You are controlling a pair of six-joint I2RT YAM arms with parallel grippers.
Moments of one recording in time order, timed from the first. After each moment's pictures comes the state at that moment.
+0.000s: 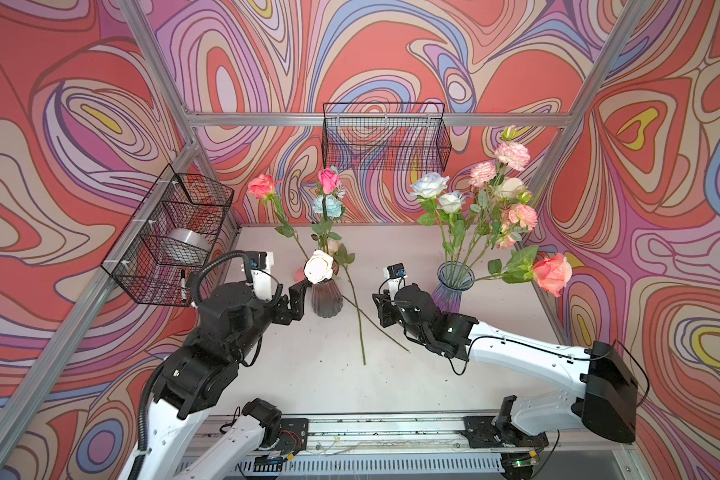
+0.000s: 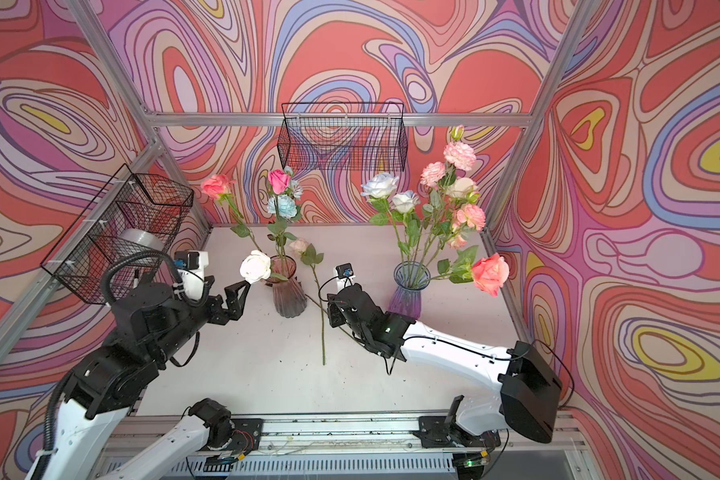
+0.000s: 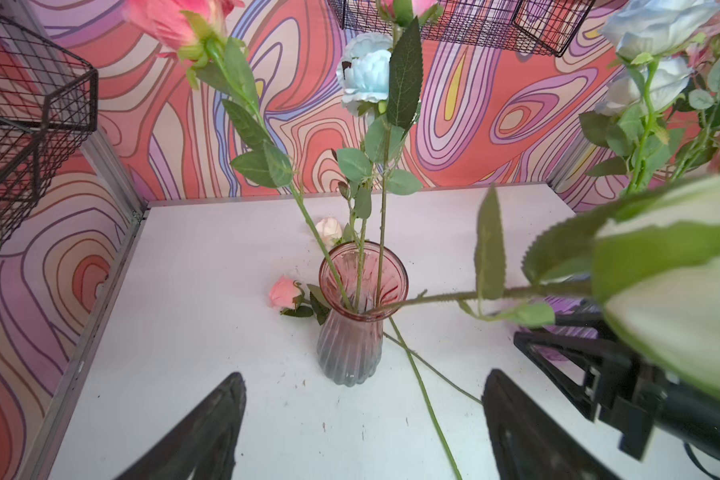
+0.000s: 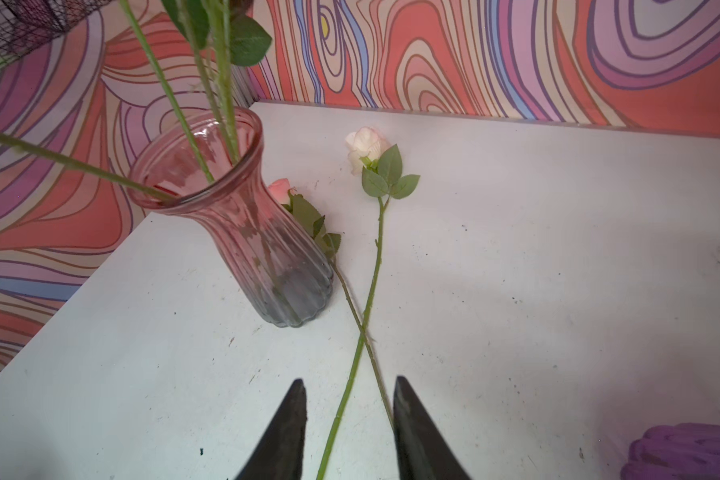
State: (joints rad) left arm -0.45 0.68 1.17 -0.83 -0.20 -0.23; right arm 0.95 1.40 0.98 -0.09 0.33 0.43
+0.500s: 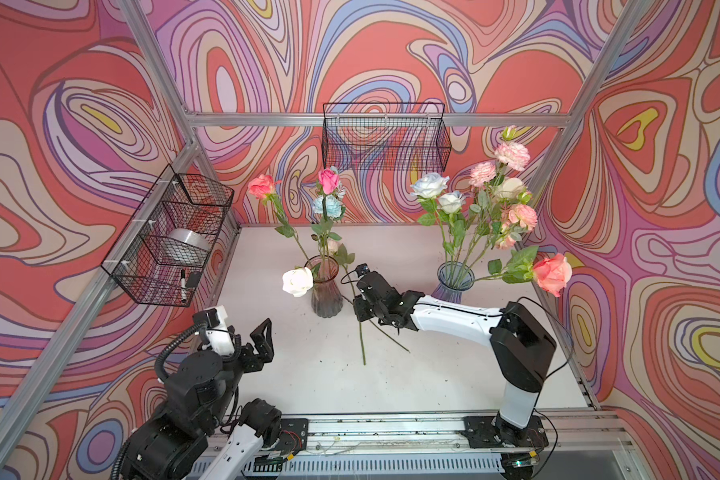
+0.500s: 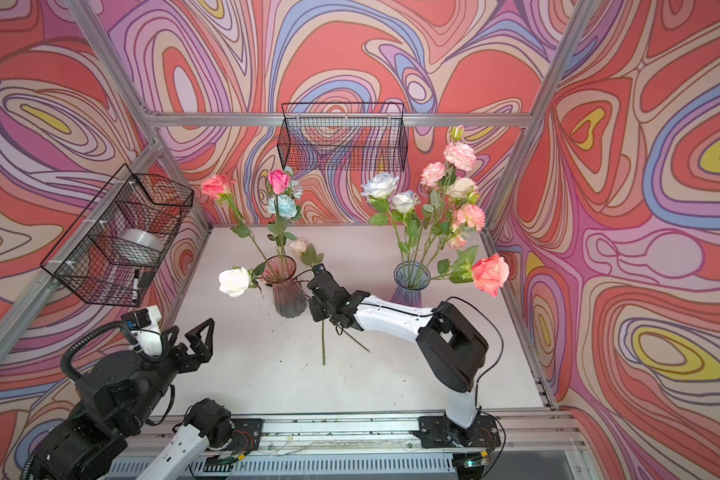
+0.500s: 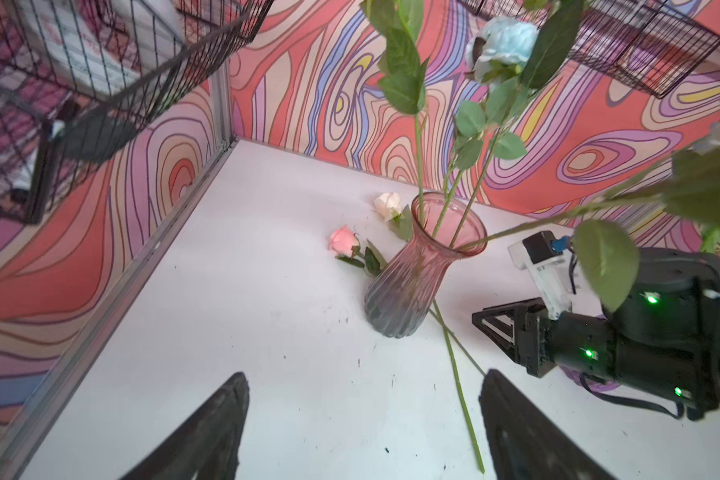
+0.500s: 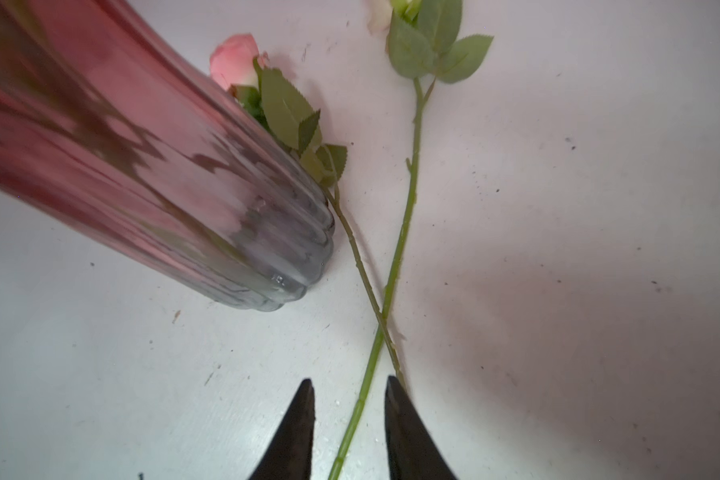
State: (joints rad) left arm -0.45 0.26 0.95 -1.04 -0.39 -0.48; right arm 0.89 1.89 1.32 -0.25 0.14 0.40
